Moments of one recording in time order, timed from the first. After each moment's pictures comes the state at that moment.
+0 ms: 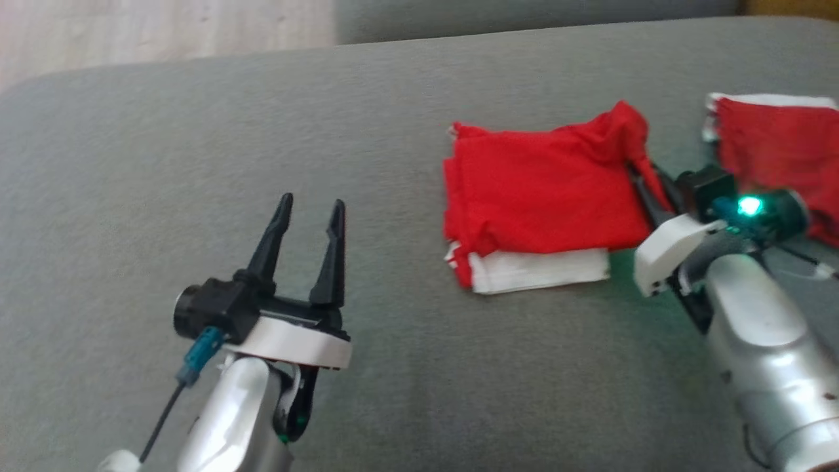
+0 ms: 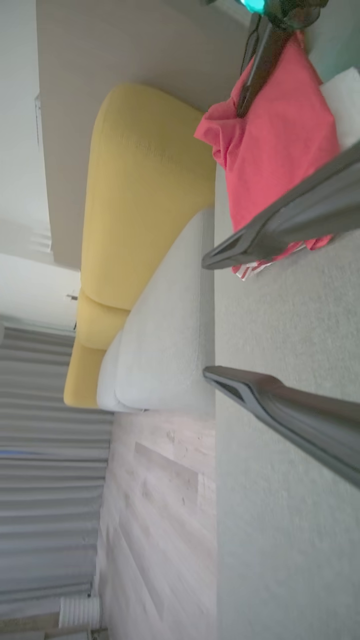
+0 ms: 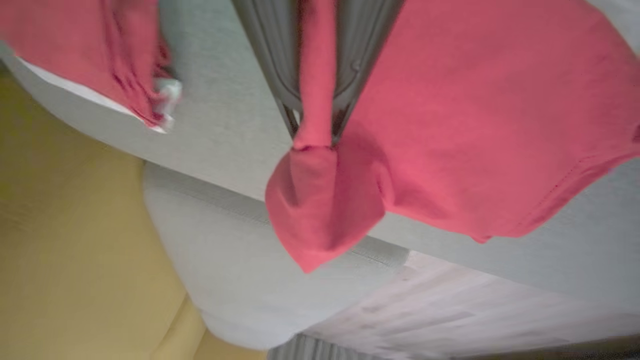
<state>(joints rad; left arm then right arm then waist) -0.29 0.04 -0.30 0.31 -0.30 -0.10 -0.25 -0.65 -0.20 0.30 0.93 0.01 0.13 -0.23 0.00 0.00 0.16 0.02</state>
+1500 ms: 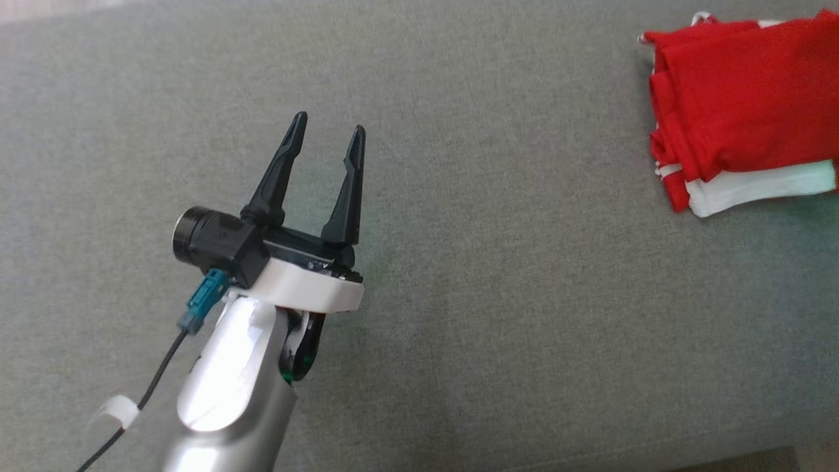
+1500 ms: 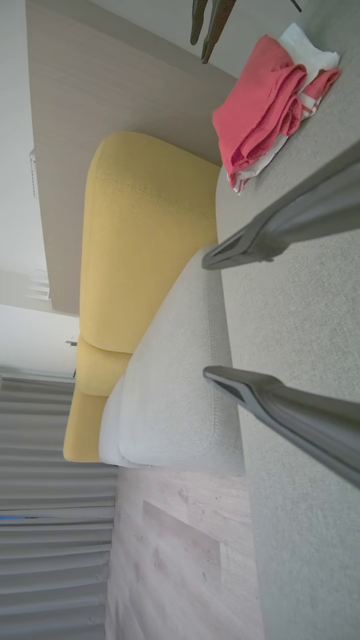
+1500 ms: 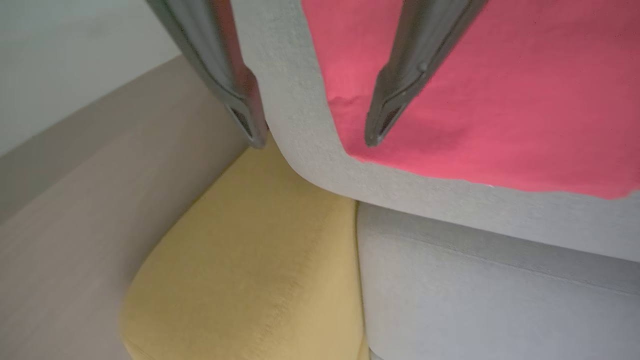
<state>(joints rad) -0.45 0.04 -0.35 0.28 -0.27 -0.10 -0.25 -0.81 -0.52 0.02 0.96 -0.03 0.13 -0.16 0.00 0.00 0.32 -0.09</state>
